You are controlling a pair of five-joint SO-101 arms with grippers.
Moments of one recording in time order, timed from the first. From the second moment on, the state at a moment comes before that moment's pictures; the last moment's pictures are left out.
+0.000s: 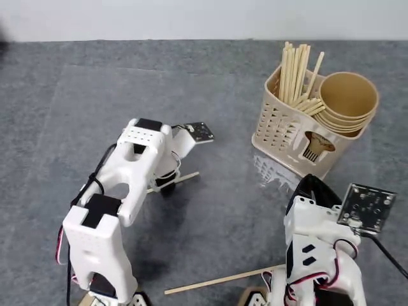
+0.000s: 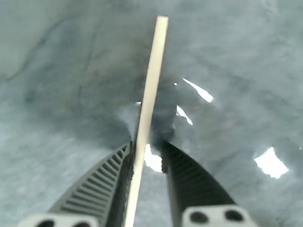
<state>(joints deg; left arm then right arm) 11.0 24.5 9.8 78.0 -34.9 7.1 -97.5 55.5 74.8 -6.8</state>
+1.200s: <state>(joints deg) 31.6 -2.1 -31.7 79.7 -19.7 7.1 -97.5 55.5 74.8 -6.8</state>
